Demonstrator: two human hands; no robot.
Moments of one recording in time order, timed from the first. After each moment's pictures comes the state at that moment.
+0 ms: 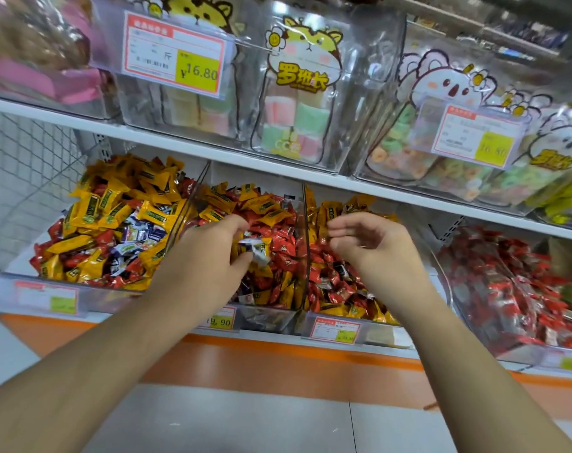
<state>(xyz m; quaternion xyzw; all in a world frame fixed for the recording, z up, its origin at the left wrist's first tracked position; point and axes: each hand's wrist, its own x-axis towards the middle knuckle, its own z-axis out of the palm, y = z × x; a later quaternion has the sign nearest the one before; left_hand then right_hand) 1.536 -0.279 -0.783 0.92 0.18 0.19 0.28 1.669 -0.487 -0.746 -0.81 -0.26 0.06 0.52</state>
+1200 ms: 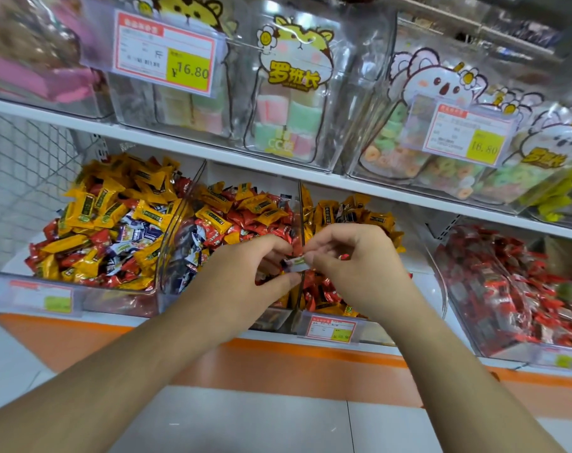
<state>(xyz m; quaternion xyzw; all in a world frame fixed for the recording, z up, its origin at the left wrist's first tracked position) 1.540 -0.313 -0.790 0.89 0.06 0.18 0.42 1.651 -0.481 -0.743 -0.86 -0.34 0.03 0.38</state>
